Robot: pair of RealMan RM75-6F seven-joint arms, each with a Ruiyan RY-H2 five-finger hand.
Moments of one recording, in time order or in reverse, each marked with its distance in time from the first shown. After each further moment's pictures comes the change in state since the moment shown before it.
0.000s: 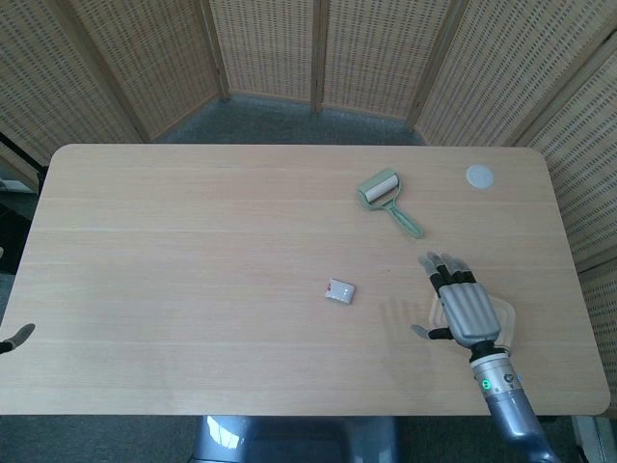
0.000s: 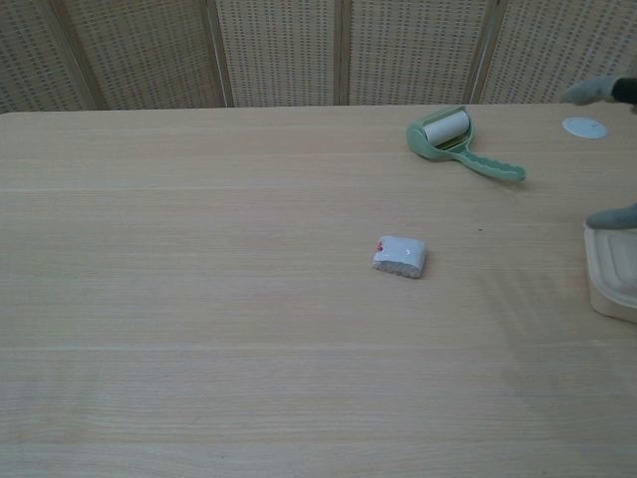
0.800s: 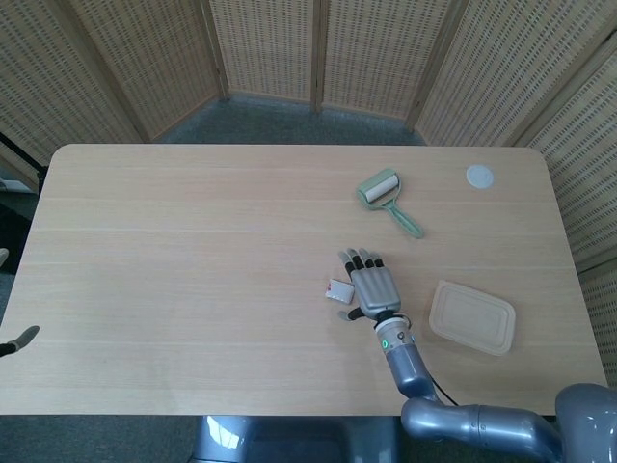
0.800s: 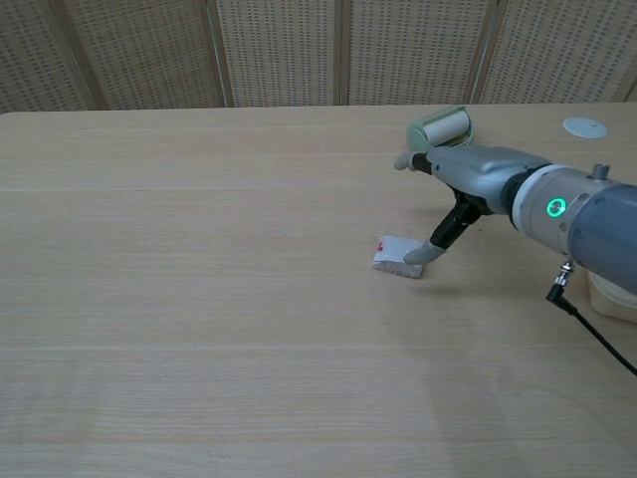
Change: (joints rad) left arm -0.001 0.010 0.009 -0.007 0.014 -0.010 -0.038; right arm 0.359 -0.466 0.098 0.350 0.462 -0.072 -0.258
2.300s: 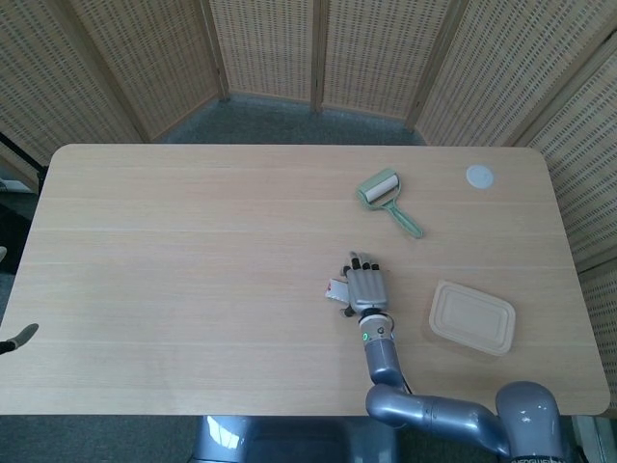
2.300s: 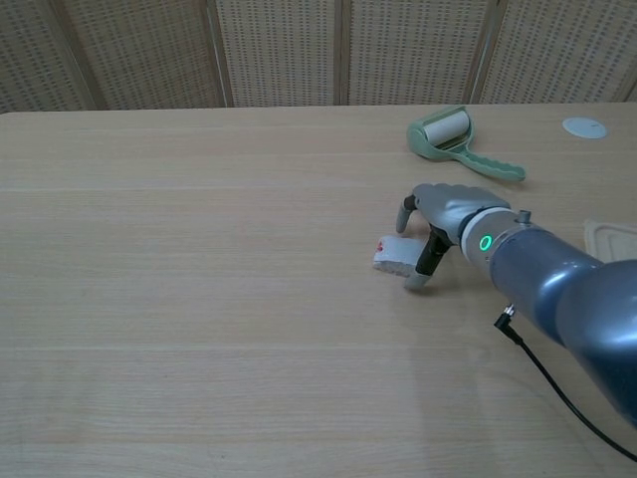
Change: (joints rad) left arm -0.005 0.000 -0.006 0.005 -0.016 -0.008 -0.016; right arm 0.080 -0.240 0.037 0.312 0.140 0.023 0.004
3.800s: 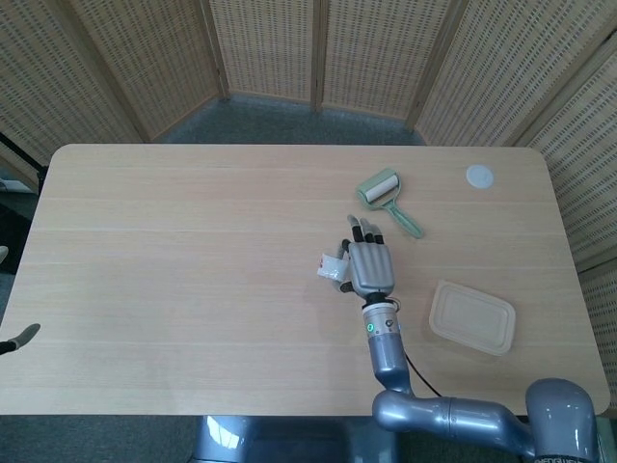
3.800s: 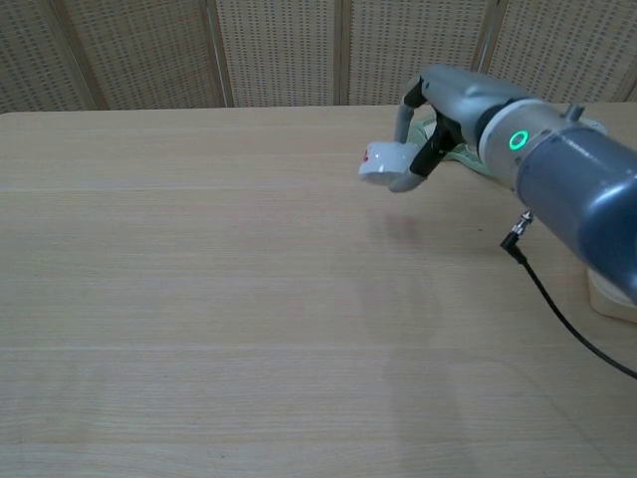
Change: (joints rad) left arm -0.001 0.009 0.003 -0.009 0.012 0.001 -0.015; right arm -0.022 0.142 0.098 -0.318 -0.181 0.208 0.025
